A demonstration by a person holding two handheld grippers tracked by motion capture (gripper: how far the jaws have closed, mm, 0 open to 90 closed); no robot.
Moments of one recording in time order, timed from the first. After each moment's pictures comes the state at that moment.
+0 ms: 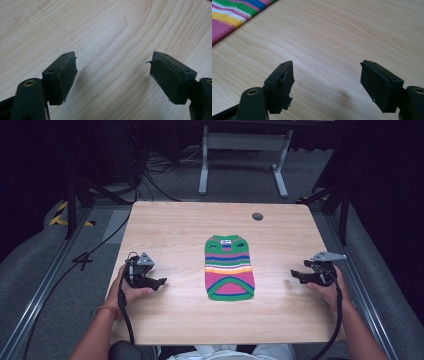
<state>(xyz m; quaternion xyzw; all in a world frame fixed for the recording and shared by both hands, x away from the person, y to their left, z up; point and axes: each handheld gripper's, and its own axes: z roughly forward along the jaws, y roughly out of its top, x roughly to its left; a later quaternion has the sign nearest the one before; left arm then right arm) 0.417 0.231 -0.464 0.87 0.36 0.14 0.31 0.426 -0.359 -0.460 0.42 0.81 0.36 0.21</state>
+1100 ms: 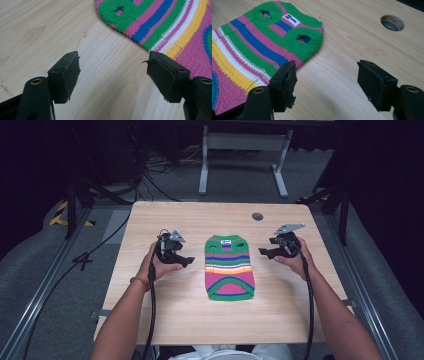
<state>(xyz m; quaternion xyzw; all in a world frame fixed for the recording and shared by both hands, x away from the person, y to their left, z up) 0.487 0.148 -0.439 0.88 0.32 0.12 0.34 0.508 -0.258 -0.427 0.35 0.85 0.36 0.17</state>
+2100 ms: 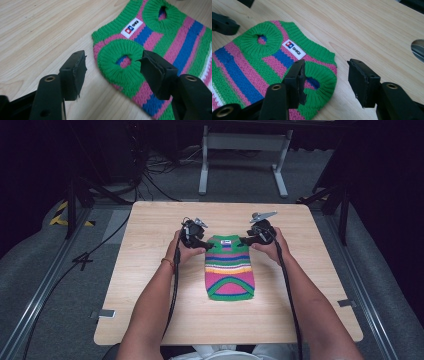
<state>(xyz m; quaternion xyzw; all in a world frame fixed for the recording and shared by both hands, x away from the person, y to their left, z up) 0.549 0.082 -0.450 0.86 0.35 0.10 0.35 0.561 -0.195 -0.439 0.34 0.86 0.35 0.15</state>
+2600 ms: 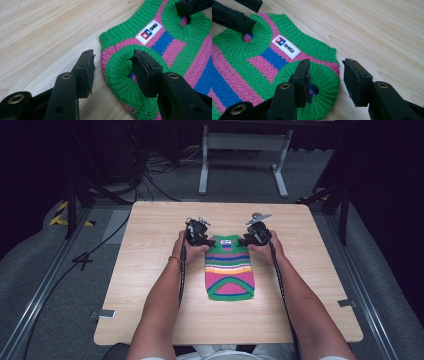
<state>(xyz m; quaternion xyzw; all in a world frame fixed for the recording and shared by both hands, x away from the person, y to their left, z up) 0.569 0.071 -0.469 0.86 0.38 0.09 0.34 0.574 -0.189 -0.464 0.37 0.85 0.34 0.14</state>
